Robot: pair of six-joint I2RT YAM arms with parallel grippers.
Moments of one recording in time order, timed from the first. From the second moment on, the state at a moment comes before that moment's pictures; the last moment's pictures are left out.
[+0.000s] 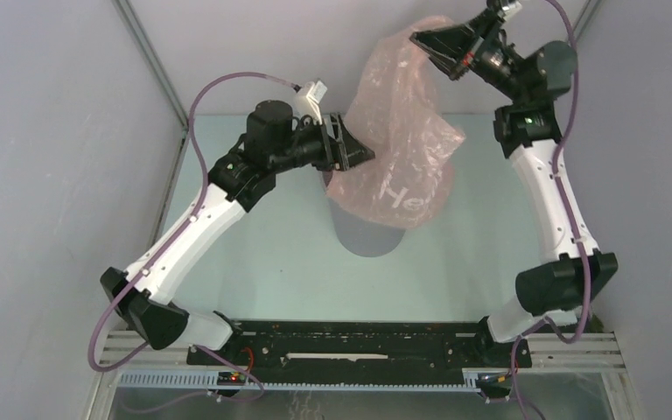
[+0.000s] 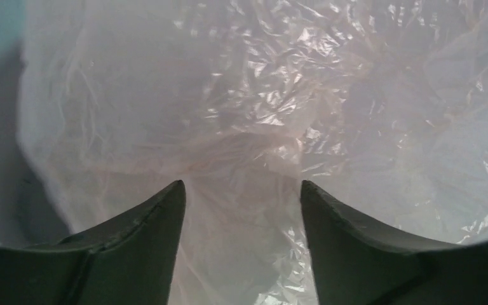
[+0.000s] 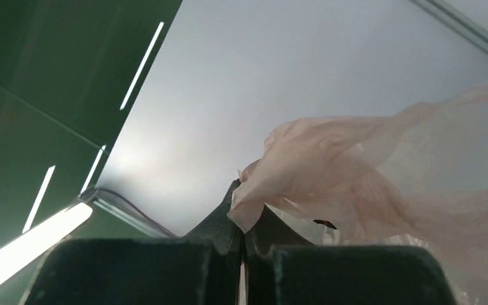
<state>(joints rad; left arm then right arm) -0.64 1.36 1.52 -0.41 0.38 -0.60 0.11 1.53 1.74 0.37 -0.86 1.59</state>
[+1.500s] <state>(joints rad) -0.66 1.64 1.46 -0.26 0.36 -0.88 0.20 1.22 1.48 -0.05 -0.85 1.17</state>
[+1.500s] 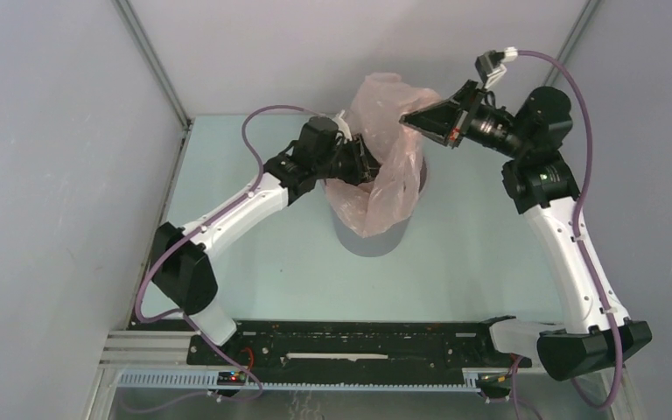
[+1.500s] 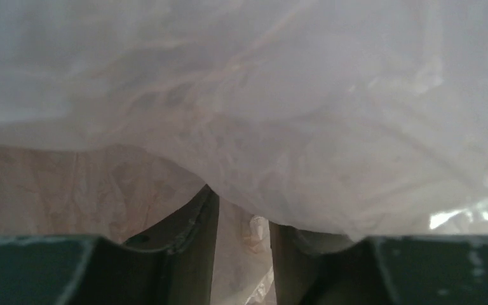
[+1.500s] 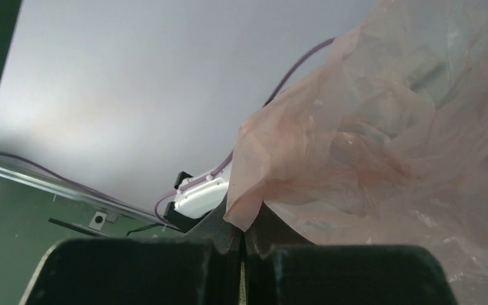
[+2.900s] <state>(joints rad) -0.67 1.20 1.35 -0.56 0.19 -0.55 0.30 1.29 1.62 -0.49 -0.74 0.80</state>
